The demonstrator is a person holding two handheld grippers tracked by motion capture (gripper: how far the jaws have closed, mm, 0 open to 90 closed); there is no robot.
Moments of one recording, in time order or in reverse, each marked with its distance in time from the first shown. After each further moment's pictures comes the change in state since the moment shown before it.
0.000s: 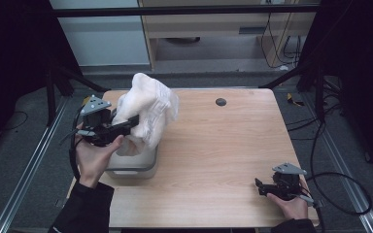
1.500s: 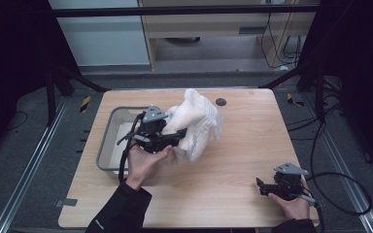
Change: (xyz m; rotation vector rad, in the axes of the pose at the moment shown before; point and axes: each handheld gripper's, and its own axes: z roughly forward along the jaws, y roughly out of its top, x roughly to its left) left arm -0.081 -0.011 0.073 0.086 -0.181 0.080; right arm -0.003 0.000 -0.002 -0.013 -0.011 -0.022
